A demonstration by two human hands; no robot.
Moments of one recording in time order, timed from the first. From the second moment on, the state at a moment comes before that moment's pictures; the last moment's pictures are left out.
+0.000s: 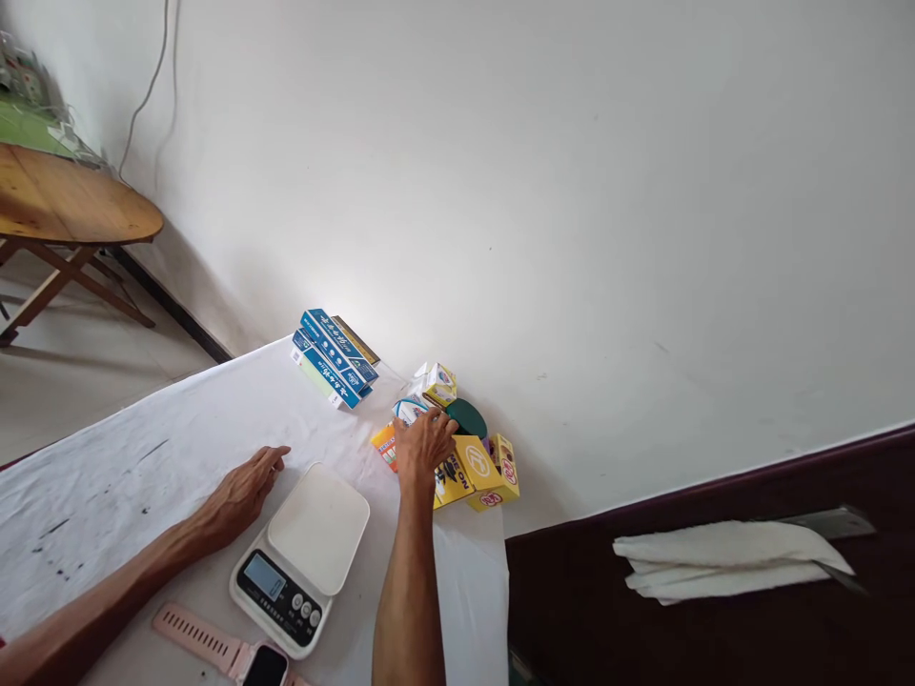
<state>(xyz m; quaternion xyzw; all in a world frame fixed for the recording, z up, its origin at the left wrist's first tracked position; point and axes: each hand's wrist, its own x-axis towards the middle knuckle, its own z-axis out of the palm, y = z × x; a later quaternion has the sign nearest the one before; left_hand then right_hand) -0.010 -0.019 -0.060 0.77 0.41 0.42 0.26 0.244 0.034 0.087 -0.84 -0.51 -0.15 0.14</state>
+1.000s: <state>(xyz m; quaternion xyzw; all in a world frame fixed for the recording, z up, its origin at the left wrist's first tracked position) -0.010 -0.020 -0.062 0.77 0.41 0.41 0.26 0.186 -0.132 0.031 -0.66 -0.70 0.09 0.25</state>
